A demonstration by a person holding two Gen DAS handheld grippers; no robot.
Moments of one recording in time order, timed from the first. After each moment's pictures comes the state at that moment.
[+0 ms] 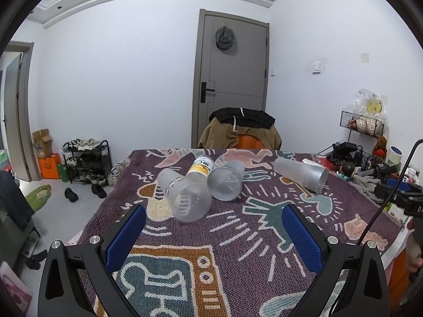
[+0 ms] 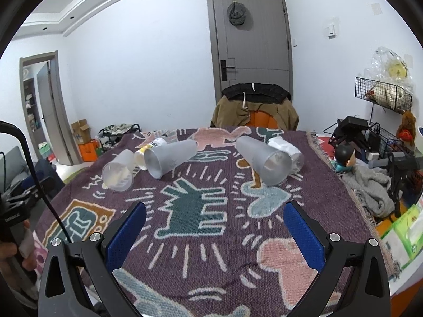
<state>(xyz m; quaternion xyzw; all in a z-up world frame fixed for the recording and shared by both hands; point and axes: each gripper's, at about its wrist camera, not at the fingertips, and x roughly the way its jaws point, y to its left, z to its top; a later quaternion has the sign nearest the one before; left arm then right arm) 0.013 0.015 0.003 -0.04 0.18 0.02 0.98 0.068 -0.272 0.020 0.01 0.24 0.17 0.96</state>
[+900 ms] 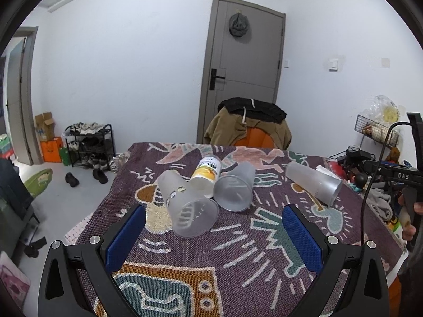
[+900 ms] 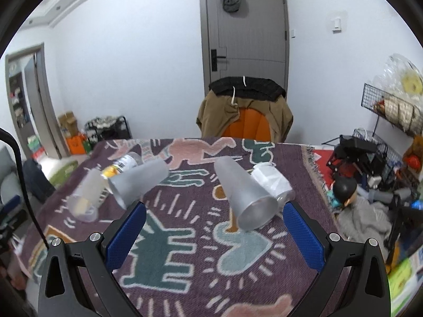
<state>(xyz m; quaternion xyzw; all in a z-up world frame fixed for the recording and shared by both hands) 0.079 0.030 0.017 -0.07 0.23 0.04 0.97 0.207 -0.276 0.053 -0.03 0.29 0.15 0.95</state>
